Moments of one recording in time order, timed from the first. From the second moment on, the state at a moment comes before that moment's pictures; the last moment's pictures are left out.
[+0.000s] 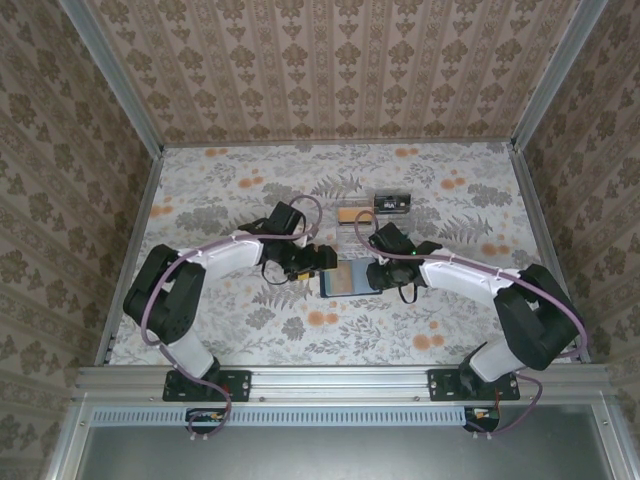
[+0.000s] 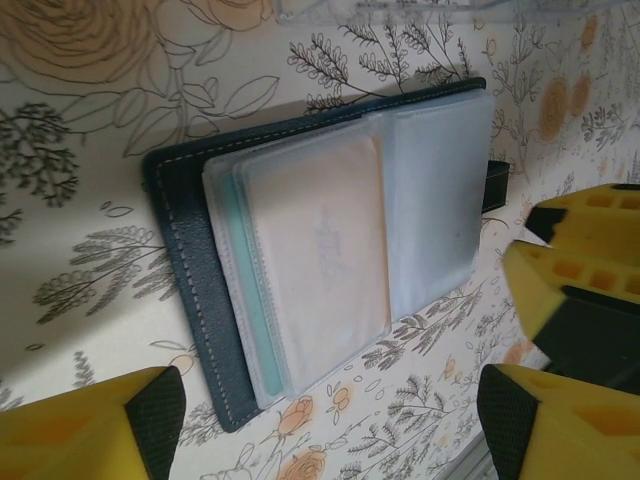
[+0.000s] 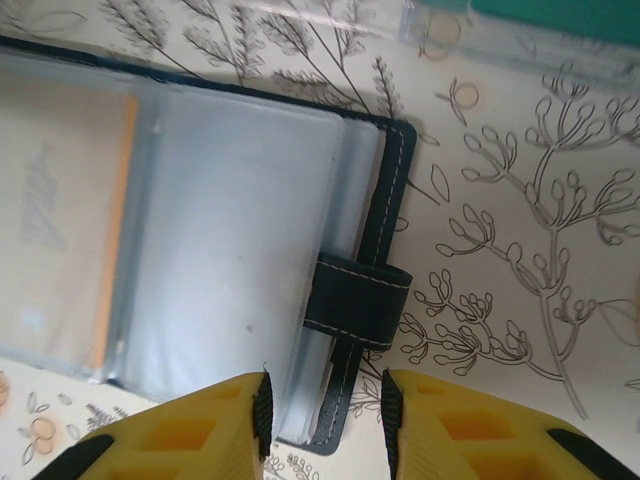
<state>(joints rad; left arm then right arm) -0.62 1.68 0.97 -0.38 0.57 -0.65 0.60 1.51 0.81 -0.47 0.04 0.39</state>
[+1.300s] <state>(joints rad) -0.65 1.84 1.05 -0.32 0.69 -0.65 0.61 1.58 0.78 -0.38 0.01 0.53</state>
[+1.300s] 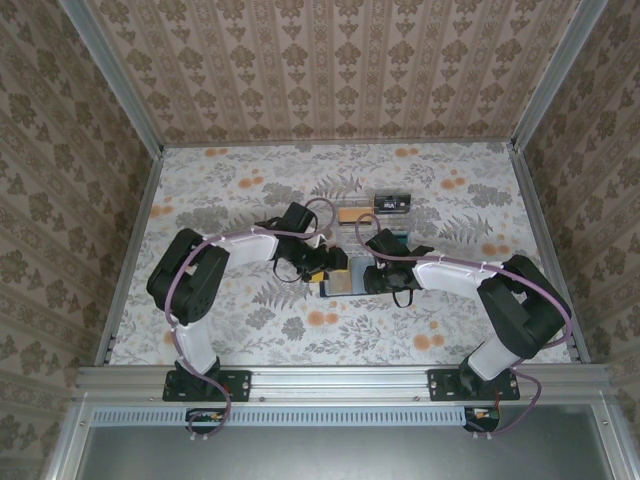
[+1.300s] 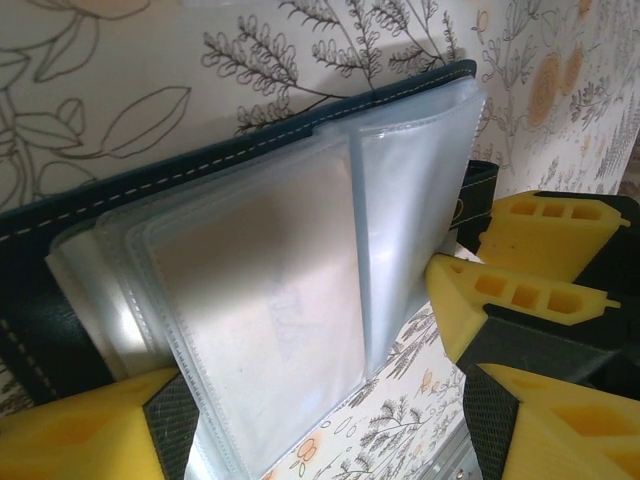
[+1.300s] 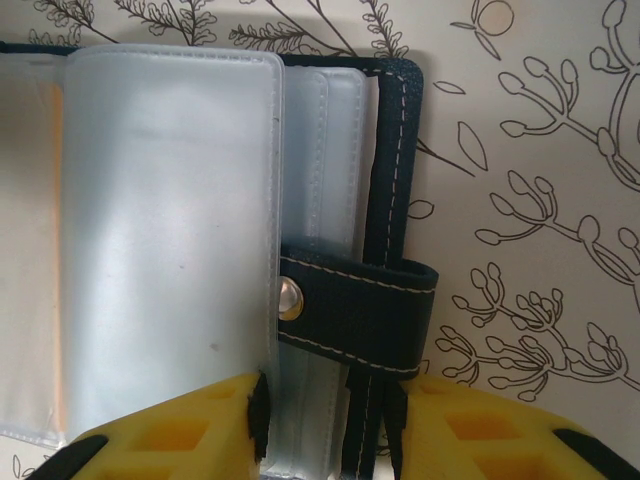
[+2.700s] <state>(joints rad) -0.66 1.81 1.07 -0.38 0.64 -0.63 0.60 1.58 0.78 -0.38 0.01 0.60</state>
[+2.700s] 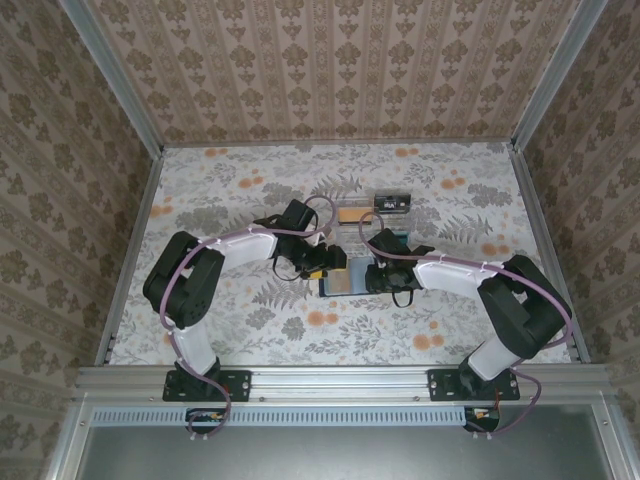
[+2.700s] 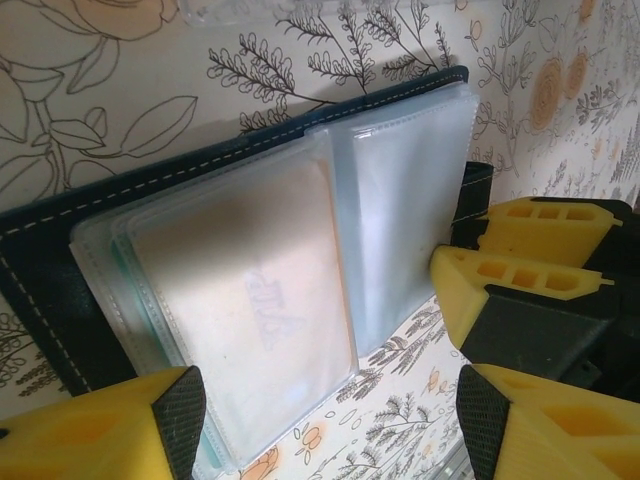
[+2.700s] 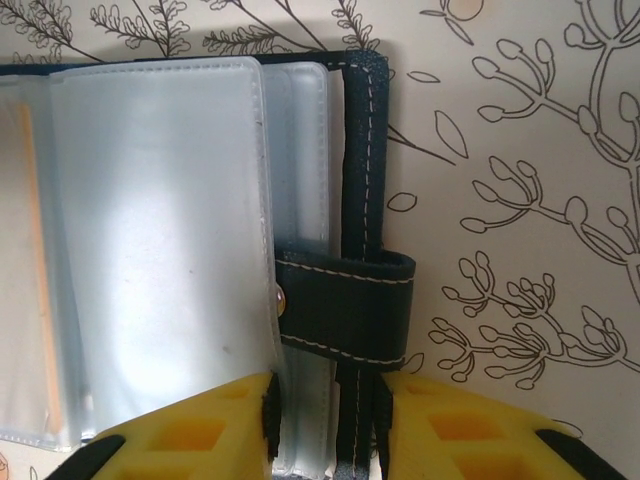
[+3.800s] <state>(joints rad) -0.69 1.87 1.12 -0.41 0.67 -0.58 0.59 1.57 0.77 -0.37 -0.01 0.61</state>
